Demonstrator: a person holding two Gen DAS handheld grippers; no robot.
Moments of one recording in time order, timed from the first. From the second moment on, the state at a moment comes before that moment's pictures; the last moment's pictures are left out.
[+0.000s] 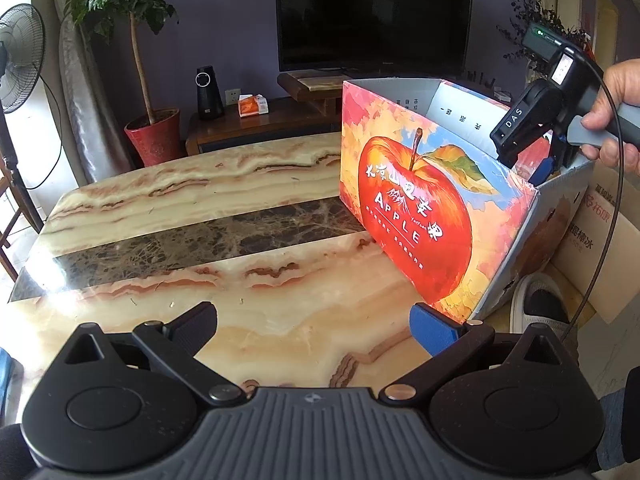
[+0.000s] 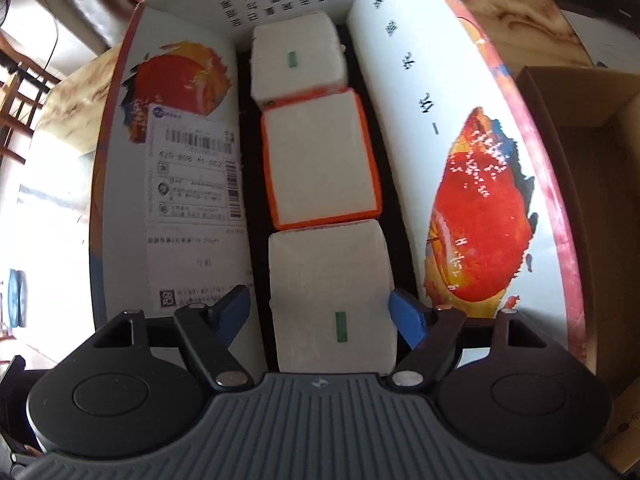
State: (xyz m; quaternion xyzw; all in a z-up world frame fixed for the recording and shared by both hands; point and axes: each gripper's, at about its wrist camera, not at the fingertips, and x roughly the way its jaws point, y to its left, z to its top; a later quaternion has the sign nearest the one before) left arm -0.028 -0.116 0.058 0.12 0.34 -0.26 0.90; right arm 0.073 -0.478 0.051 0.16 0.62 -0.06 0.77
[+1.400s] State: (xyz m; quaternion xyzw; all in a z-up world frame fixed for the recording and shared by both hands) left arm -0.028 -0.118 0.055 0.12 0.35 -0.26 0.89; right arm 0.067 -0.454 0.120 -0.01 0.55 -0.01 0.83
